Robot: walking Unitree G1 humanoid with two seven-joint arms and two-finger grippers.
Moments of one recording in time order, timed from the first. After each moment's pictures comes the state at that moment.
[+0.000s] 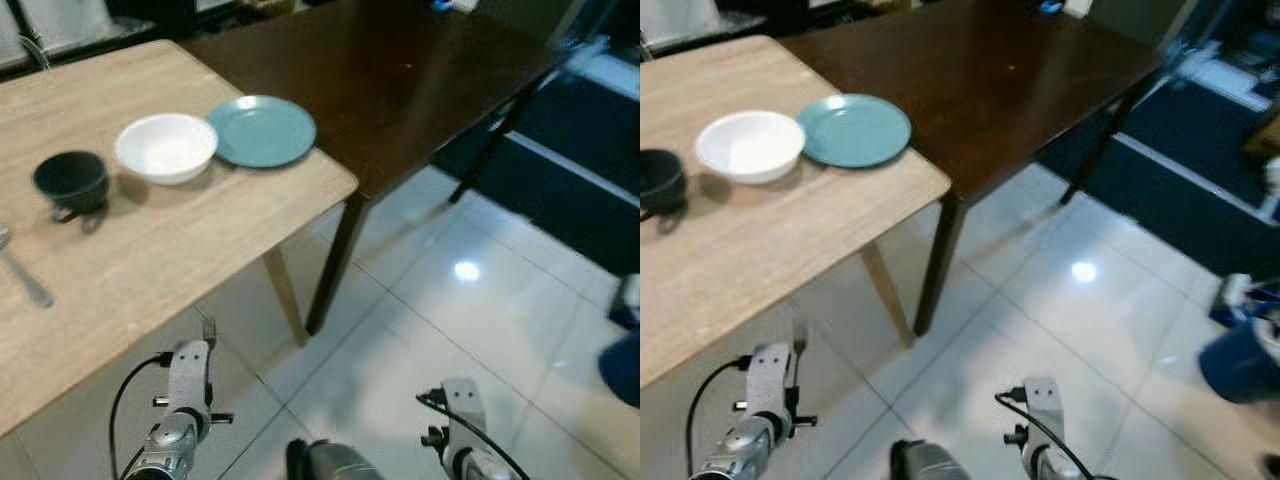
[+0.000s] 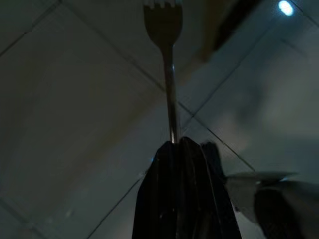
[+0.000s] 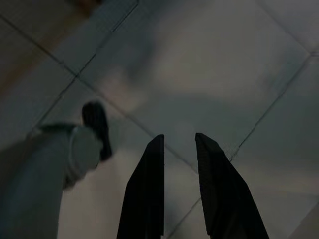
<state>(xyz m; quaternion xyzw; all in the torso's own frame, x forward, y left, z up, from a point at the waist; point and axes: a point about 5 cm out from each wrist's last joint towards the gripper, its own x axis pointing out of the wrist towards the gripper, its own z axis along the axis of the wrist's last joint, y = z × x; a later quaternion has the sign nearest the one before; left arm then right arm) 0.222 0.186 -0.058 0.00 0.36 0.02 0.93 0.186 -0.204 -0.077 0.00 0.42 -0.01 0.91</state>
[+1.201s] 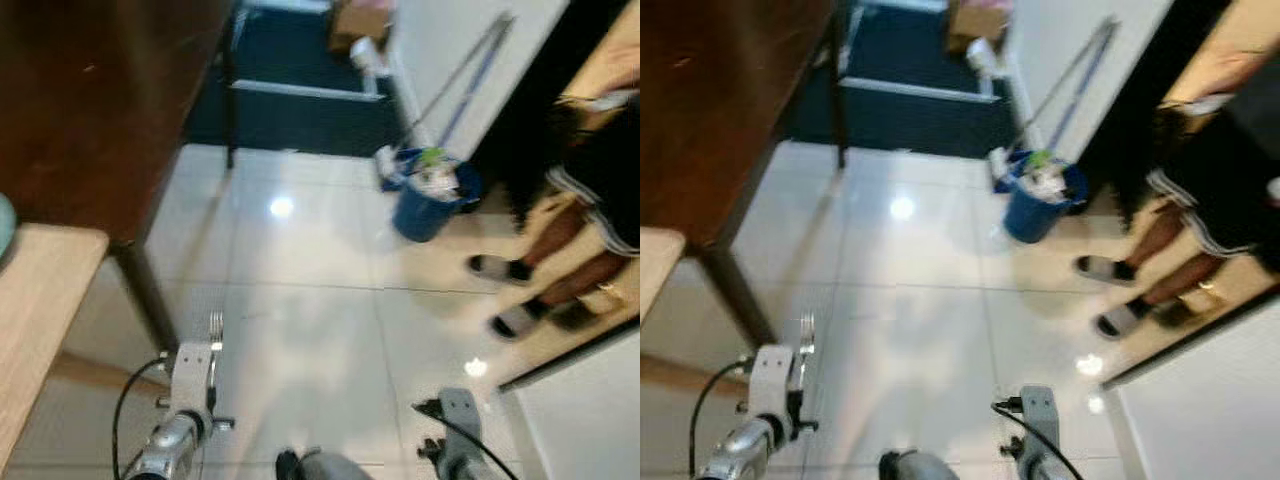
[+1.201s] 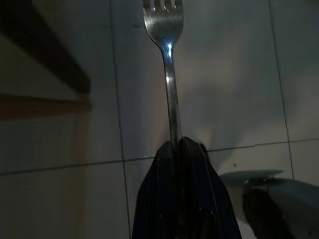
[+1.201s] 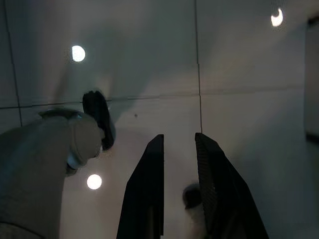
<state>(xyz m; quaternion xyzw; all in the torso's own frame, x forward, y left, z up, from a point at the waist) 0.222 0.183 -0.058 0.00 0.36 -0.02 0.93 0.174 -0.201 -0.084 0.00 0.44 0.00 0.90</state>
